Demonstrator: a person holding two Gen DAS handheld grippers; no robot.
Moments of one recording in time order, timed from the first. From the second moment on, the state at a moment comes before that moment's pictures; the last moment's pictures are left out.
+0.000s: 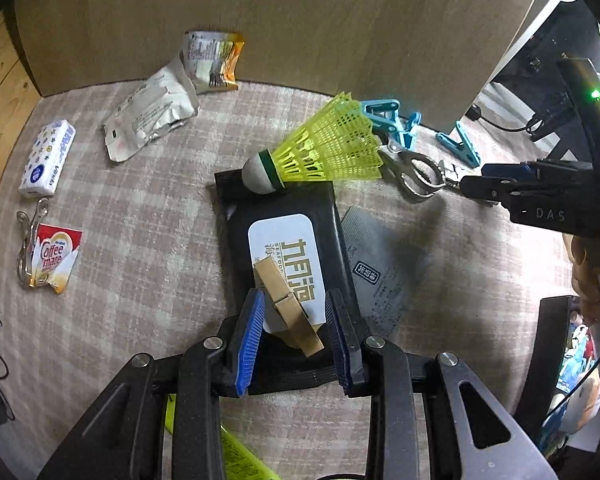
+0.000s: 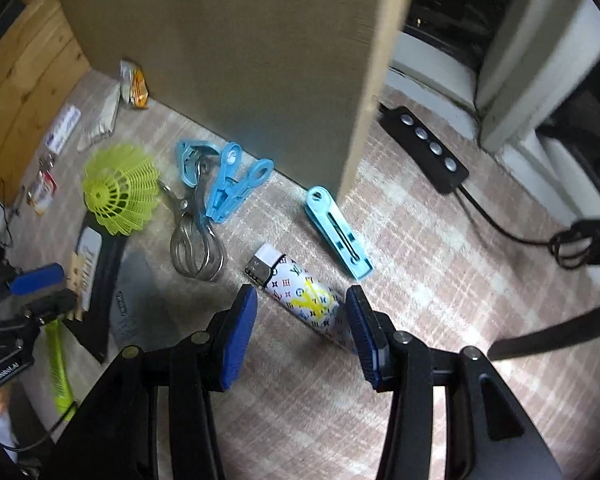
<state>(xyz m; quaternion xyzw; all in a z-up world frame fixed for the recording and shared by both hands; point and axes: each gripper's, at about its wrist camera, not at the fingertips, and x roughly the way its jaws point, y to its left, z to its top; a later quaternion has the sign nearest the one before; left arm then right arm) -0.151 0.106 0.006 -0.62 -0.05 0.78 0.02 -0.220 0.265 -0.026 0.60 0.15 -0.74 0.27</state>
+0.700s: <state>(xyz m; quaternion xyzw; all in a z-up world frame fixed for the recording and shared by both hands) -0.145 0.097 0.012 -0.60 -0.03 0.80 0.01 -0.194 0.278 -0.006 0.63 0.12 -0.74 0.21</state>
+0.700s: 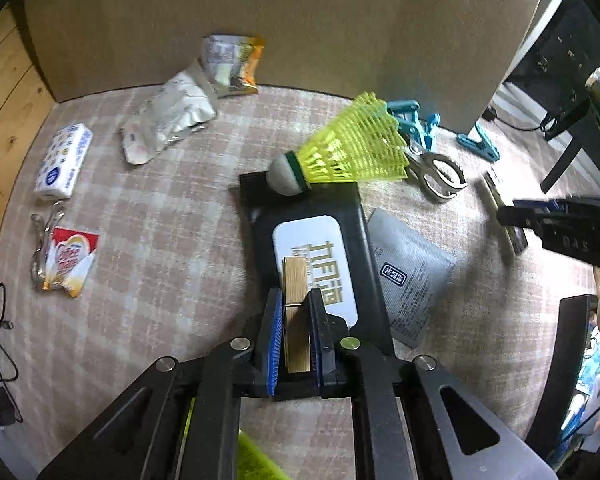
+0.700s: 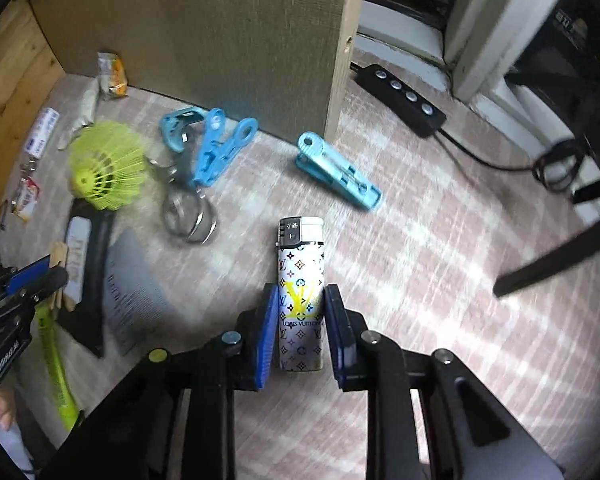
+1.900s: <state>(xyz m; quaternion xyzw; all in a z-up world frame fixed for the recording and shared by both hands) -0.043 0.416 0.114 -0.54 0.09 0.77 0.32 -0.009 0.624 0.117 0.59 -0.04 -0.81 -0.03</state>
